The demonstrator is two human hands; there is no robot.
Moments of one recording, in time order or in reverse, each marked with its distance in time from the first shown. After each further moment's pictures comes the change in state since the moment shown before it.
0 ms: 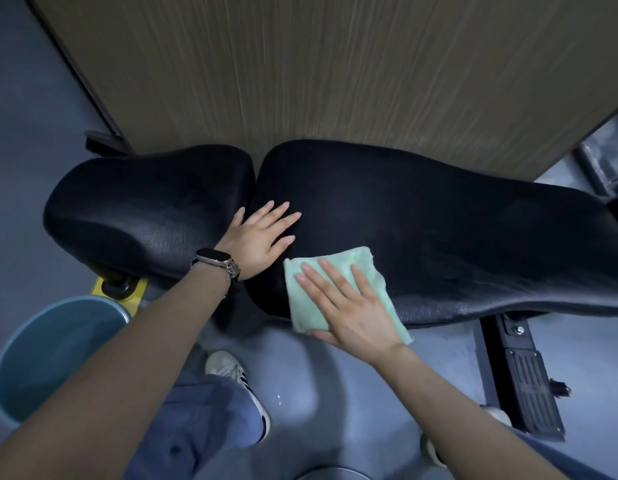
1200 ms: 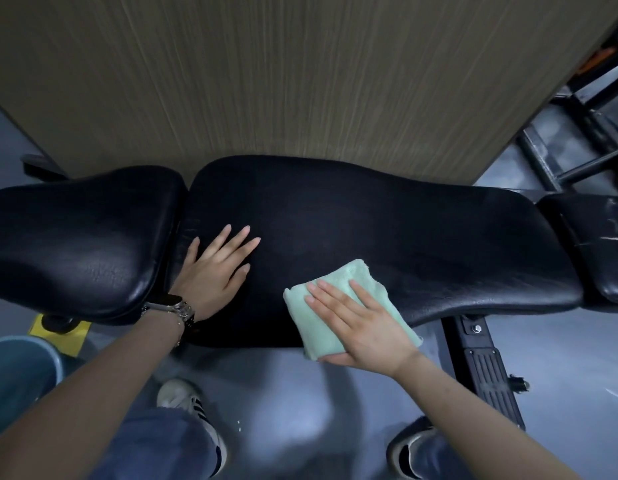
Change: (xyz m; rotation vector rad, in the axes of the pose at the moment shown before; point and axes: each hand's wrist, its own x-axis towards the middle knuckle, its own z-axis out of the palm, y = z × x) left_hand 0.015 0.048 0.031 -0.003 0.072 -0.026; right_hand -0.074 0.101 0.007 0.090 0.022 -0.075
